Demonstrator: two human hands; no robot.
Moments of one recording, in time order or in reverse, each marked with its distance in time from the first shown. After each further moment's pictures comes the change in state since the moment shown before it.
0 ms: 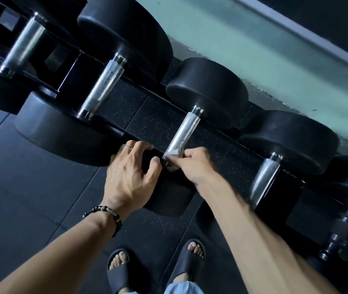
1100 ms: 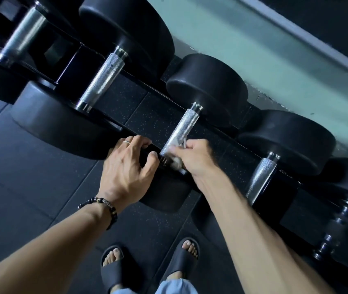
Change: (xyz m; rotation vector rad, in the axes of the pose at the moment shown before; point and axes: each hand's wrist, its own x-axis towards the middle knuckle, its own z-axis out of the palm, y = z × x) left_hand 0.001 -0.001 0.001 0.010 0.009 0.018; right_hand 0.009 0.000 -0.005 0.136 0.046 -0.074
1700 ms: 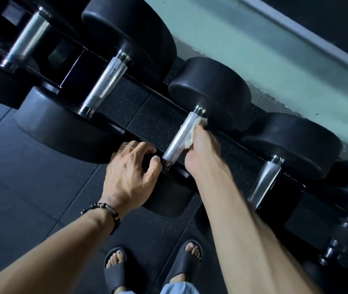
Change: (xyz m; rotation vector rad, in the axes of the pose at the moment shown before) left_hand 0.000 -0.001 -0.001 0.010 -0.017 0.012; right_hand 0.022 -0.033 0.008 0.715 0.191 0.276
